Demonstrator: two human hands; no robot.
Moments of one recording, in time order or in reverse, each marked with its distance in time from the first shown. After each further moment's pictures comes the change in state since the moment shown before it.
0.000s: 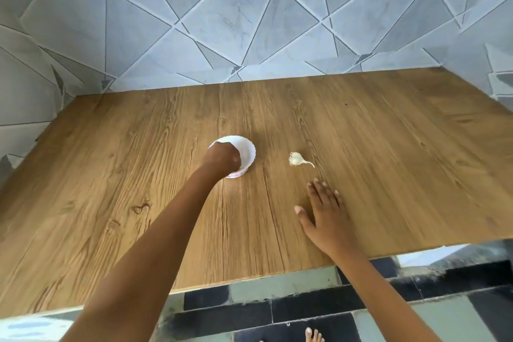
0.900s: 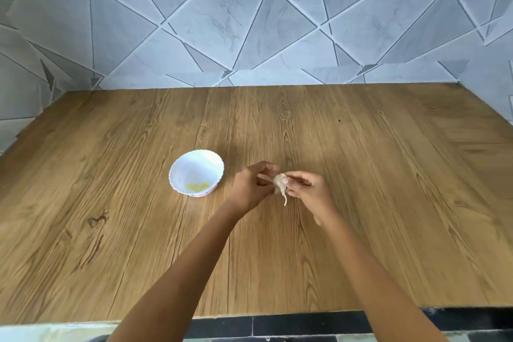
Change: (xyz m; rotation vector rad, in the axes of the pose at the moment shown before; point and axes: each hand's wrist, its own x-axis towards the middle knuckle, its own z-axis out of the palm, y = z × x) left_hand 0.009 0.105 0.071 -0.895 0.131 0.171; right_hand 0.108 0.052 -0.043 1.229 -0.039 0.163
